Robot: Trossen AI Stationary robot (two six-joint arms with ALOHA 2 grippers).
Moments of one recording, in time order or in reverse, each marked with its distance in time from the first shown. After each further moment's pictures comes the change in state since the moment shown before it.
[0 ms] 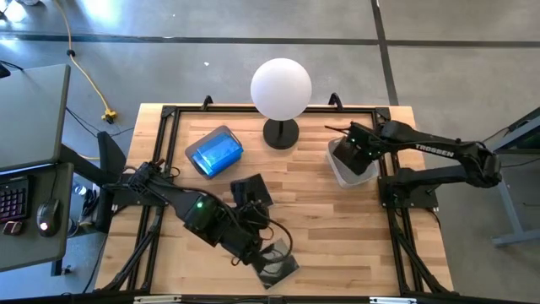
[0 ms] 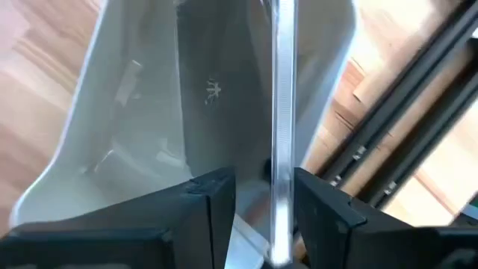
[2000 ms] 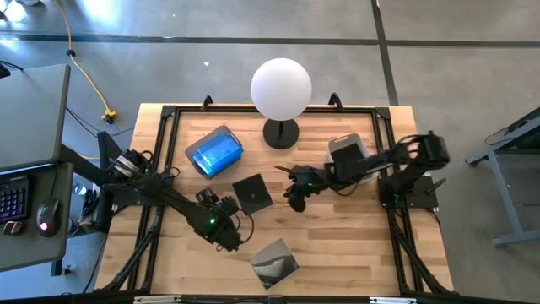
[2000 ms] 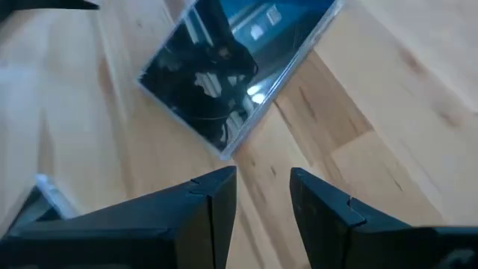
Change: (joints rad) left arm -0.013 -0.204 -1.133 0.383 0.196 -0.626; right arm 0.503 0.596 -0.015 1.313 -0.252 0.249
